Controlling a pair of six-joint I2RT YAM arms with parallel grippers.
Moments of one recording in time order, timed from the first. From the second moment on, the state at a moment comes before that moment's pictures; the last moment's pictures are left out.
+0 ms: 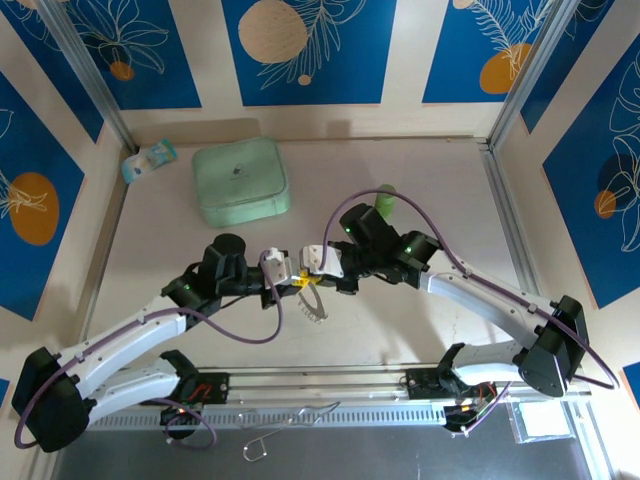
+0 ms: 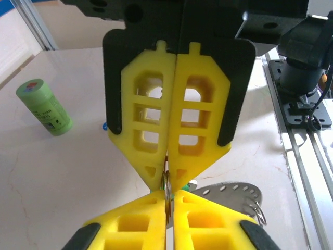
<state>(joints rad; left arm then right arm) -0.73 0.98 0.63 -0.08 0.58 0.41 0.86 1.27 1.10 -0.67 -0.40 -0.71</state>
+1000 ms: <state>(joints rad) -0.73 0.96 0.46 0.28 0.62 0.28 0.71 1.14 0.88 -0.42 -0.66 -0.51</state>
